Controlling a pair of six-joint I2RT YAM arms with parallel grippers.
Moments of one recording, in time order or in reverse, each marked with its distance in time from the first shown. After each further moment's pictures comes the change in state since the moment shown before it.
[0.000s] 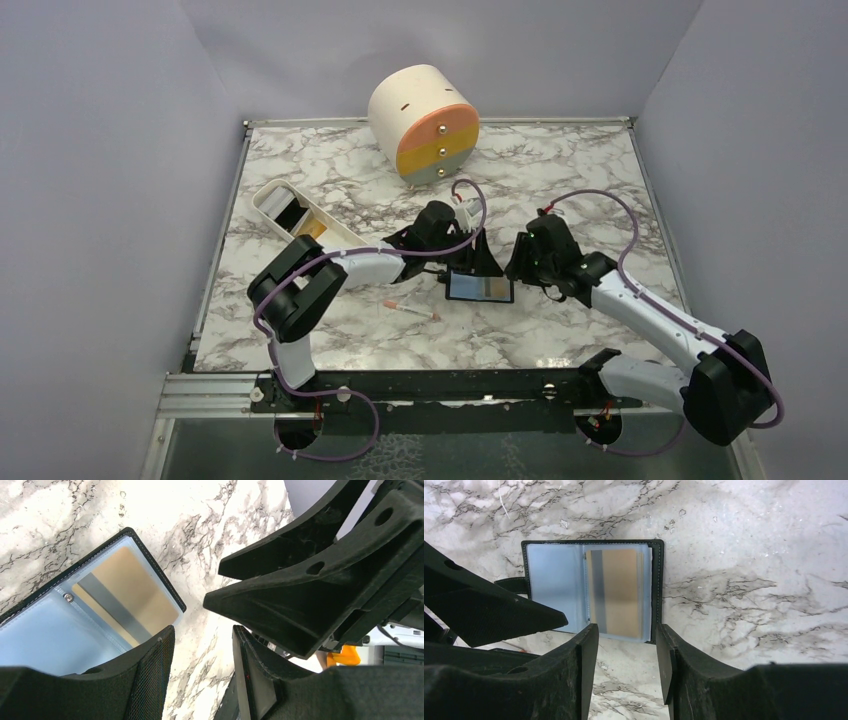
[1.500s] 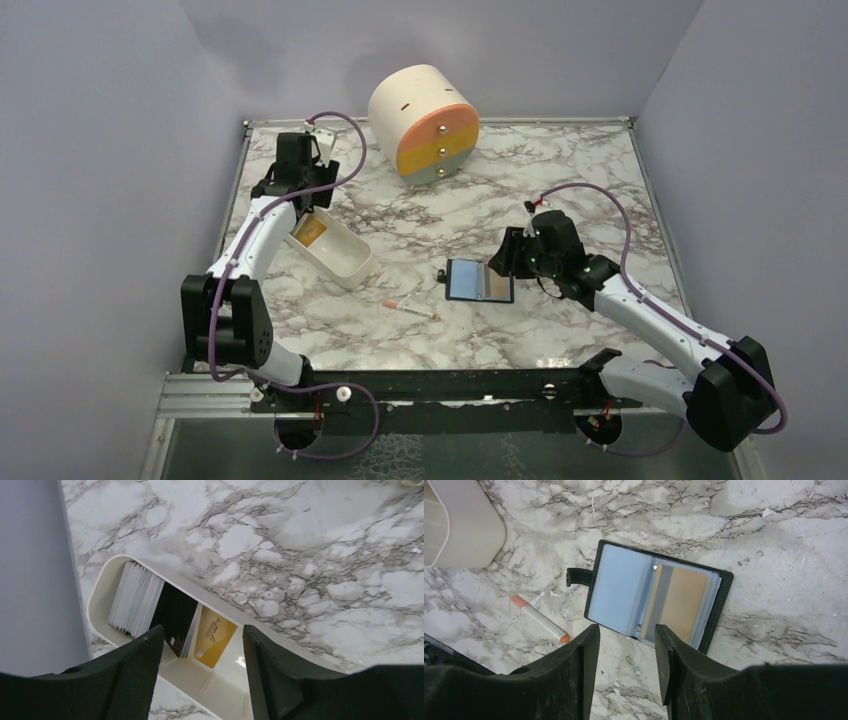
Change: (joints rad) left arm 0.698 -0.334 0.210 -0.754 -0.639 0.965; right arm 0.000 -0.041 -0.011 0.160 -0.189 -0.126
